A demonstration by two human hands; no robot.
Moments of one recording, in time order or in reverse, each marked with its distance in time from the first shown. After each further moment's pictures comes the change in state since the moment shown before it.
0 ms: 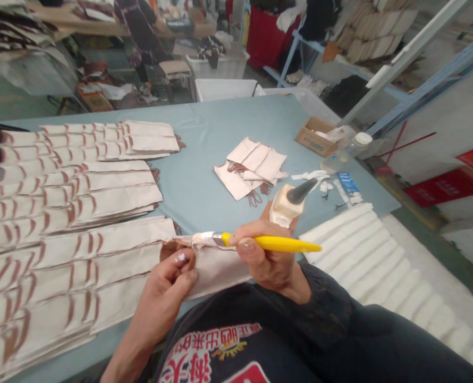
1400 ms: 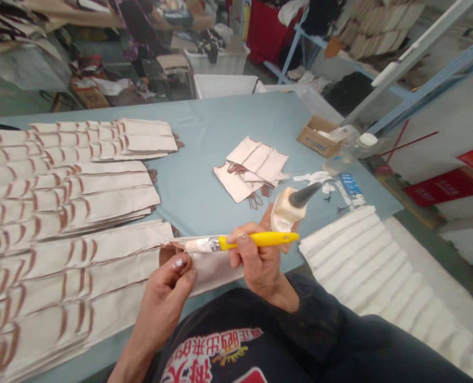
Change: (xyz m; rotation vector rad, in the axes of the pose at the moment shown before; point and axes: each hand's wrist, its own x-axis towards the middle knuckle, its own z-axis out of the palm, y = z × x) left_hand 0.021 -0.001 0.006 0.087 0.098 0.118; right_hand -0.008 0.018 0.031 0.335 0.097 0.380
